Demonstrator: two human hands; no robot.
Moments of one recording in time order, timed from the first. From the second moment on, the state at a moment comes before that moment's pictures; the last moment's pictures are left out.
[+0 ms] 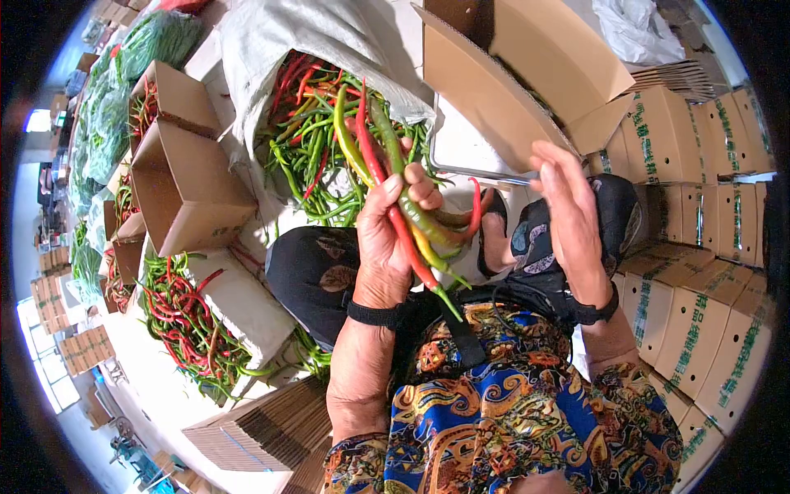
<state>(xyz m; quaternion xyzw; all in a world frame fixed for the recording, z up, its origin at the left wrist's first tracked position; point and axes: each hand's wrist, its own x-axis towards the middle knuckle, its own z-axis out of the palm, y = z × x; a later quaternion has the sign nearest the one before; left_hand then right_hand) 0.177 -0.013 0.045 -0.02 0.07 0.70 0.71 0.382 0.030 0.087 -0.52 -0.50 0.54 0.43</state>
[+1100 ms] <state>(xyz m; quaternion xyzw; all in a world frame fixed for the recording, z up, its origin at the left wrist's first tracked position) 0.145 -0.027 0.072 0.11 0.33 0.69 0.63 0.353 0.020 0.130 -0.29 -0.43 0.74 0.43</state>
